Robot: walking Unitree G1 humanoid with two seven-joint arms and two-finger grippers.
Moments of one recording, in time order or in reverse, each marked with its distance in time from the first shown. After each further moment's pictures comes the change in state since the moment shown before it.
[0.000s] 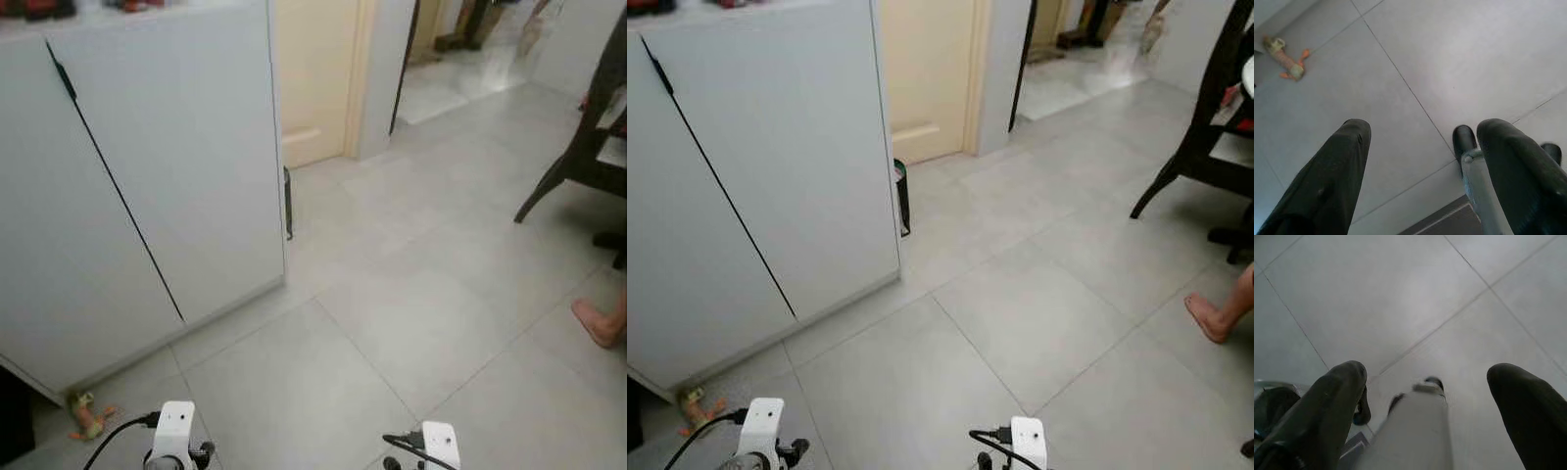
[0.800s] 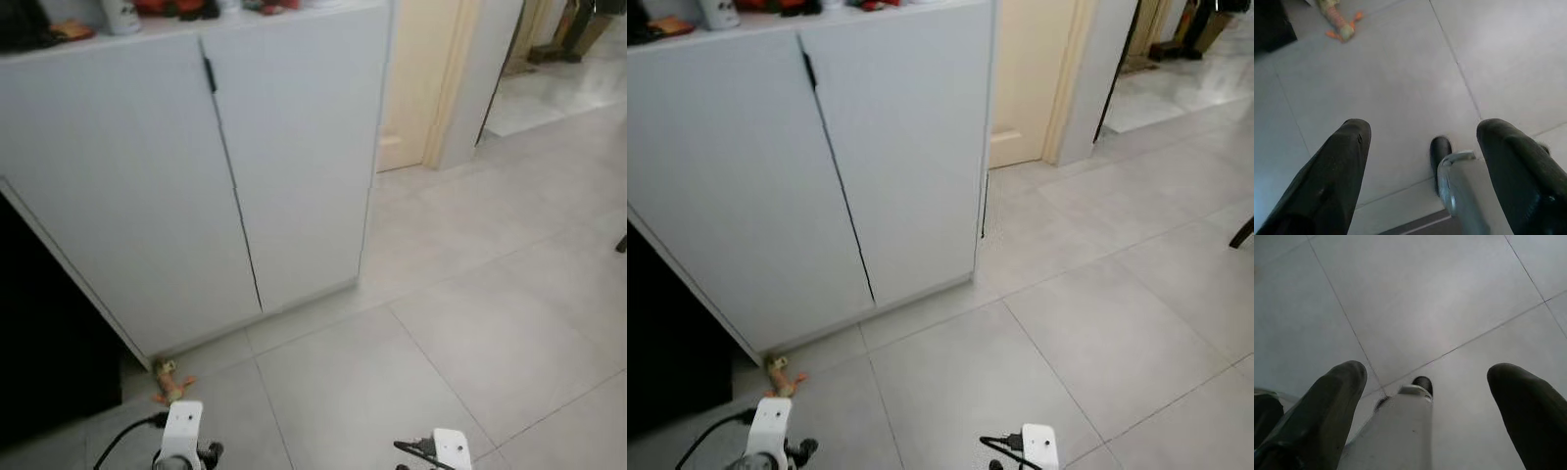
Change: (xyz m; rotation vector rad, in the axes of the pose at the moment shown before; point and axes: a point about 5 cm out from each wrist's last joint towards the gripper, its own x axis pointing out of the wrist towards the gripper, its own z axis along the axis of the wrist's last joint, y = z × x) left arm -0.001 0.002 -0.004 0.000 0.011 0.004; right arm 0.001 0.001 0.002 0.004 -0.002 0.002
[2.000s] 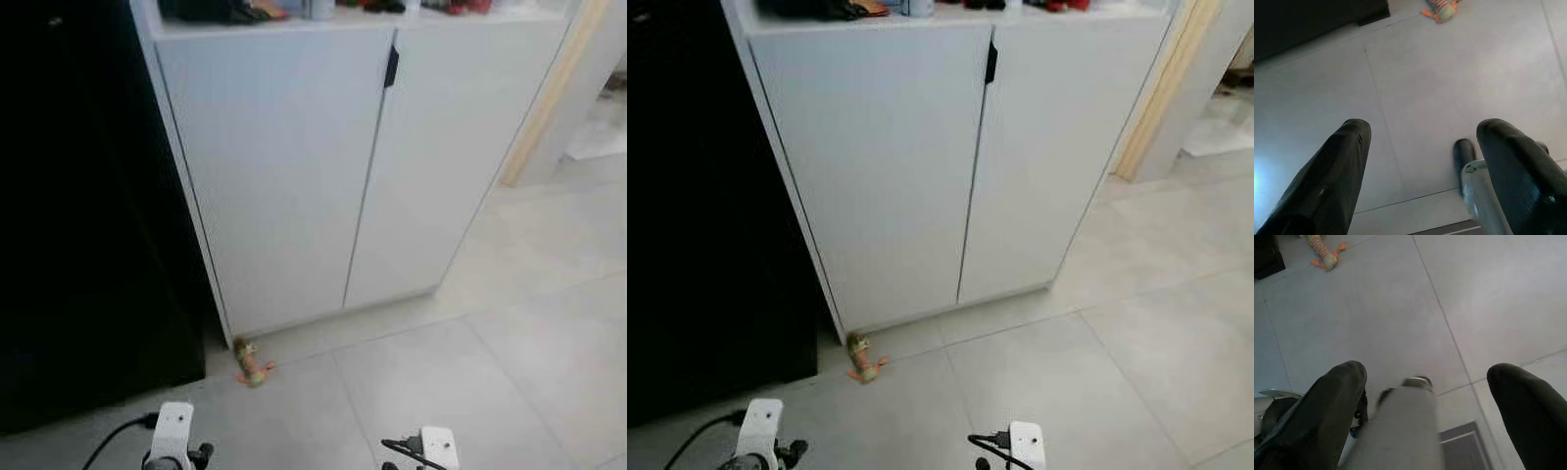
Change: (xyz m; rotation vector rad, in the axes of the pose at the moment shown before) left arm 0.000 0.002 0.004 0.003 -0.011 0.004; right arm 0.000 0.002 0.000 -0.004 -0.001 0.005
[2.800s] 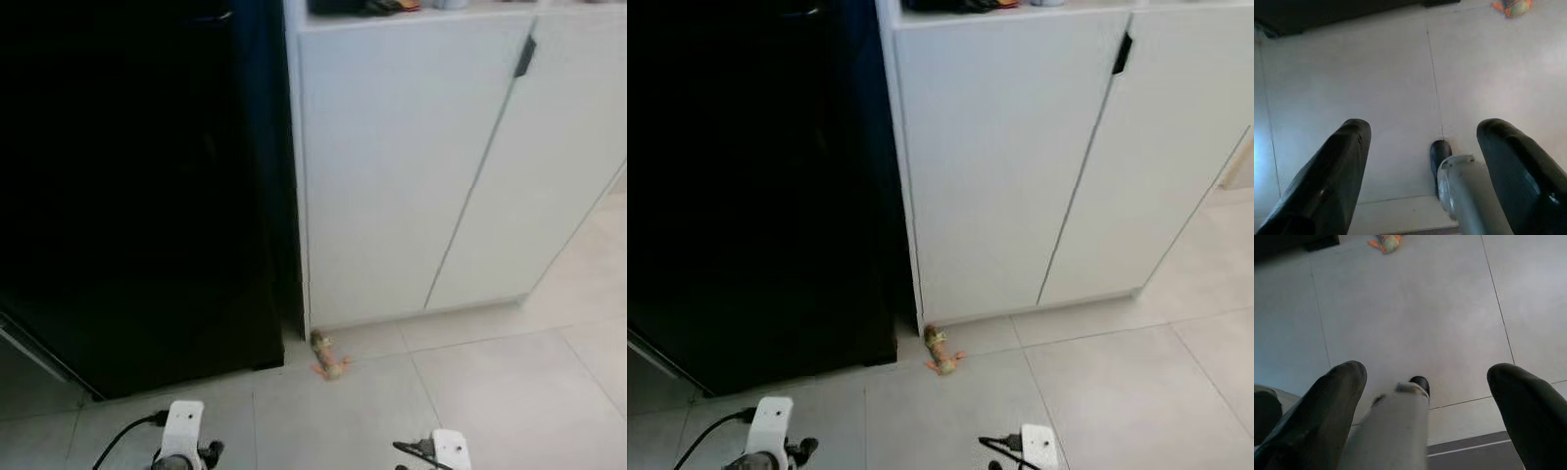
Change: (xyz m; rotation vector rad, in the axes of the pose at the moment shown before) left arm 0.000 -0.003 -0.001 -0.002 0.002 -0.006; right arm -0.001 -0.003 -0.001 0.002 0.004 -0.009
